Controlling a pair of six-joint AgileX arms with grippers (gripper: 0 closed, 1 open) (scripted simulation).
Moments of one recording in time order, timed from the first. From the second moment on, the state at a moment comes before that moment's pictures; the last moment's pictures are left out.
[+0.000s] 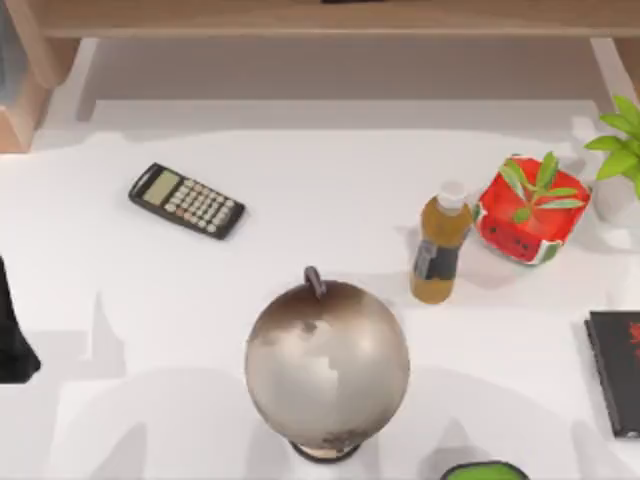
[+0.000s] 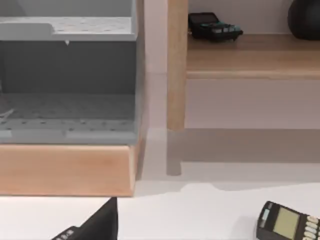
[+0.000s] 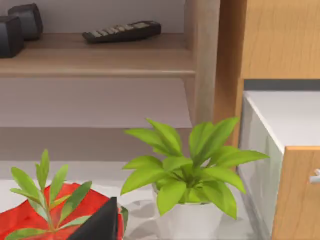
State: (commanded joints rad) left arm 0.00 0.00 0.00 0.00 0.00 0.00; right arm 0.00 0.00 0.00 0.00 0.00 0.00
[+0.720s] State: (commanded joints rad) left arm 0.00 0.00 0.00 0.00 0.00 0.00; right arm -0.09 0.56 0.55 -0.37 0.00 -0.01
